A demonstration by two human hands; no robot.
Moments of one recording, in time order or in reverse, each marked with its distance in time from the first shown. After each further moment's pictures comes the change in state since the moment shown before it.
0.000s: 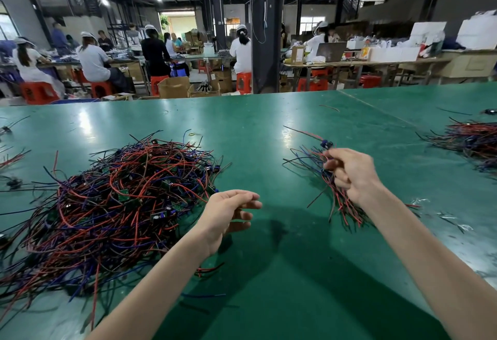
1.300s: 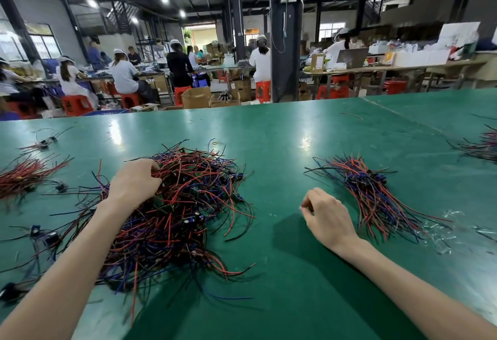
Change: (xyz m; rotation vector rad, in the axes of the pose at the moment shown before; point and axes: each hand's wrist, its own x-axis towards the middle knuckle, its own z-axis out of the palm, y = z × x) left_hand 0.006 0.083 -0.174 1.372 0.653 0.113; right_hand -0.046 0.074 0.043 -1.219 -0.142 -0.738
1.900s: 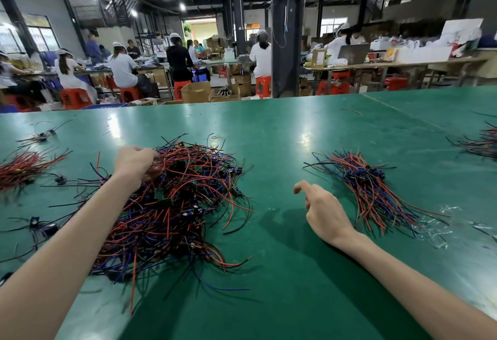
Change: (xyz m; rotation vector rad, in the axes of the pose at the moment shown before) left_hand 0.023 0.008 0.002 -0.949 -0.008 -0.478; right_hand 0.000 0.000 -0.002 0.061 -0.082 -0.013
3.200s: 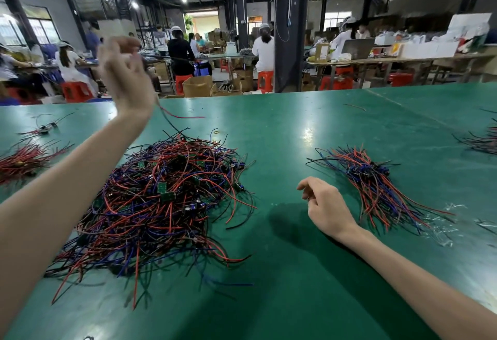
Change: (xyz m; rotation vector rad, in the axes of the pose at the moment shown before) left_hand -0.022 0.104 0.003 -0.114 0.426 0.886; right_hand 0.004 0.005 0.006 0.227 0.044 -0.002
